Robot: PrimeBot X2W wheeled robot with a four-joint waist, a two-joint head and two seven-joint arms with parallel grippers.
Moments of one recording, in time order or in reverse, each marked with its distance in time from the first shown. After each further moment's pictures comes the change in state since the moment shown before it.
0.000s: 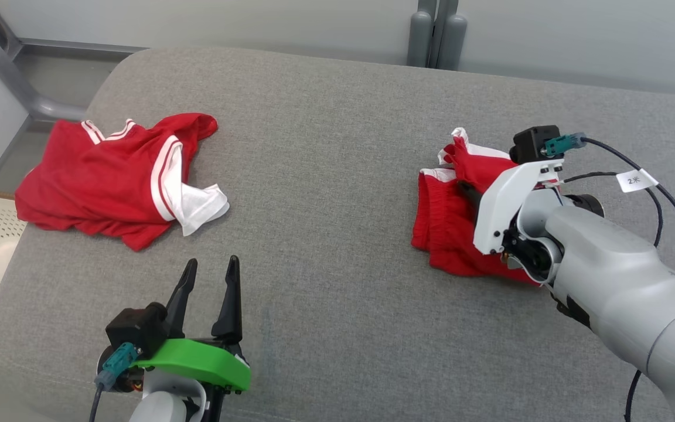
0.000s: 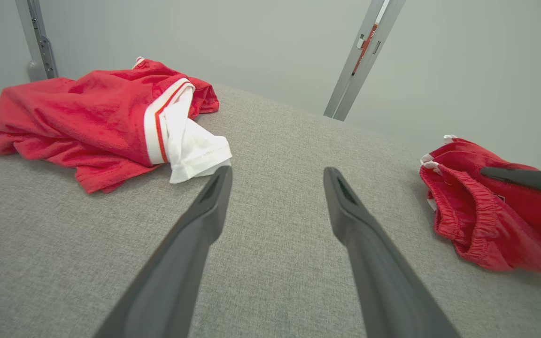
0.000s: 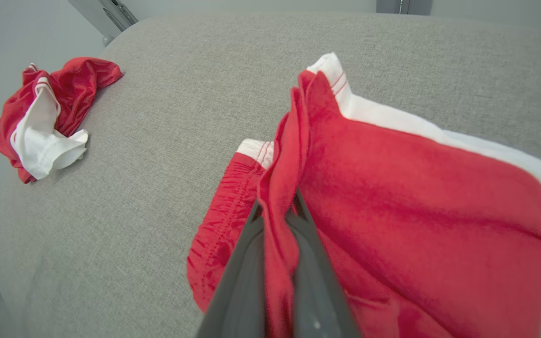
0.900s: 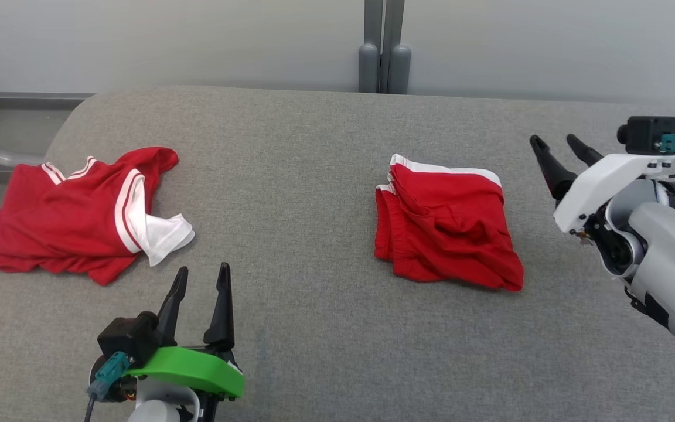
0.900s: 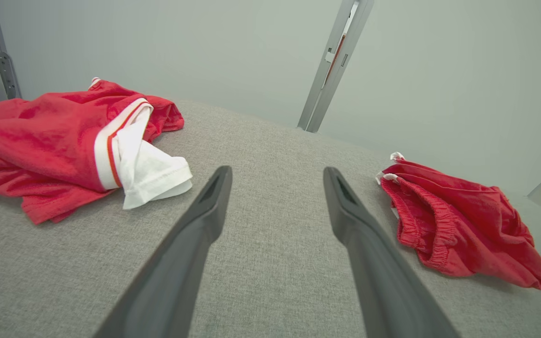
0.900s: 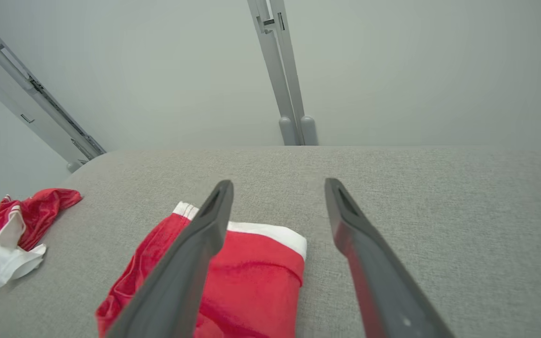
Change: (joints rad) left arm 0.028 -0.010 0.044 -0.008 0.021 -0.010 0.000; right arm 0.063 -0.199 -0.134 -0.119 -0.037 0.000 -0.249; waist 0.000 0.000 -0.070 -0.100
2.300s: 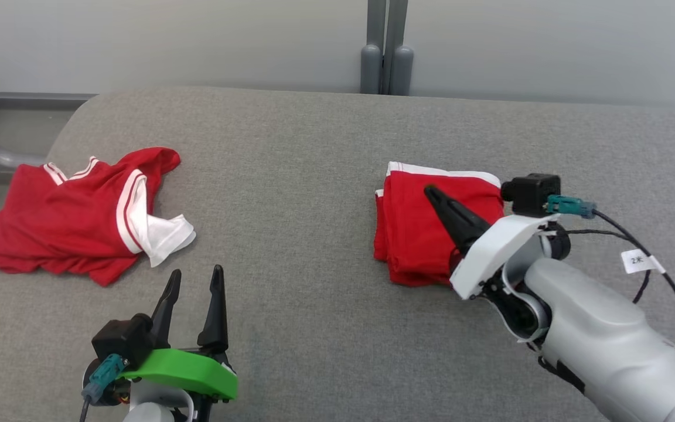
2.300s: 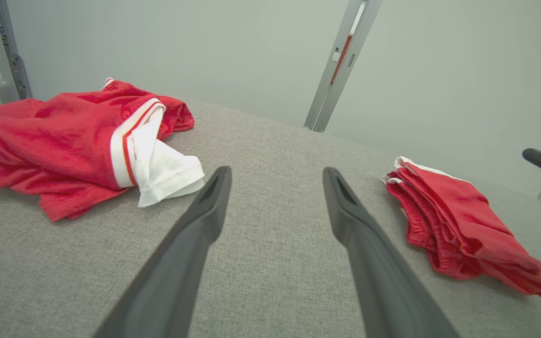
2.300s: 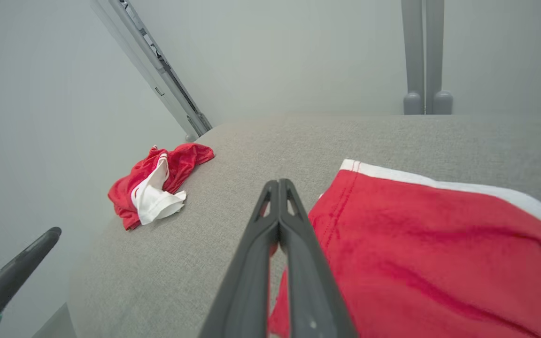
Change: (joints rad) left arm 0.000 0.000 0.021 0.012 0.014 -0.009 0.000; right arm 0.215 0.184 -0.175 -0.253 -0.258 0.000 -0.001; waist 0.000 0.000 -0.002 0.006
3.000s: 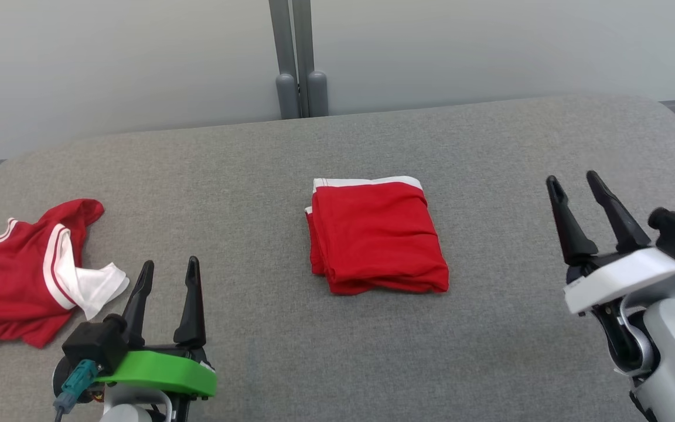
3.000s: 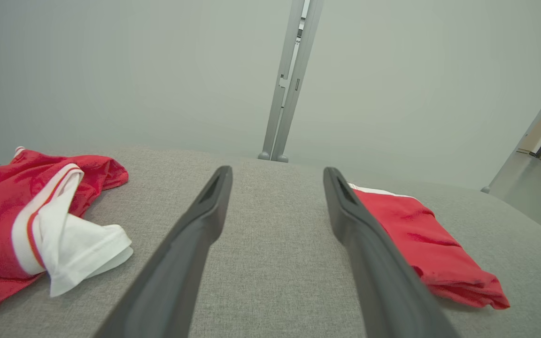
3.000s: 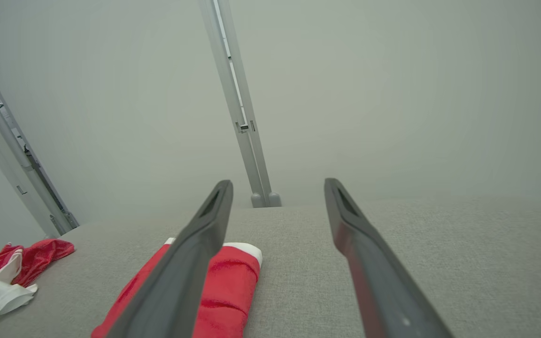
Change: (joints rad) left arm 0.040 0.033 0.043 -0.106 0.028 0.014 0.000; right arm 0.392 -0.067 -0.667 -0.335 -0.488 0.000 -0.001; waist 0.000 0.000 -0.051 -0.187
